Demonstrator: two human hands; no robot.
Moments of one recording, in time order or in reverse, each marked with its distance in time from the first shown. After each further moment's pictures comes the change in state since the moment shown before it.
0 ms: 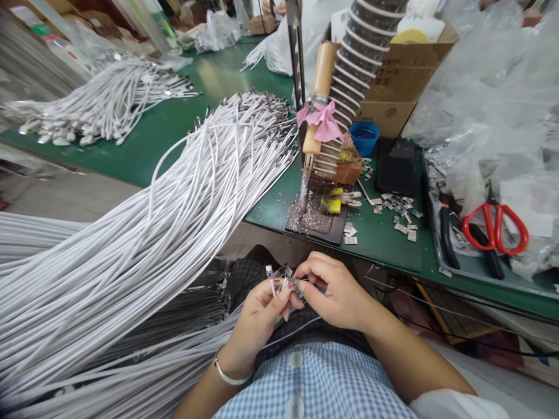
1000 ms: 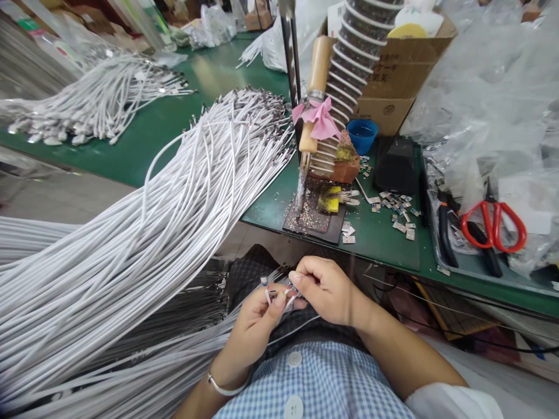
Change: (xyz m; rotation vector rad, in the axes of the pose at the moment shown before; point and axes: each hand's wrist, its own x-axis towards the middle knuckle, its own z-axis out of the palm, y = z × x) left_hand -0.011 0.008 0.000 0.200 -0.024 0.073; right_hand 0.007 -0.004 0.005 0.100 -0.020 0.150
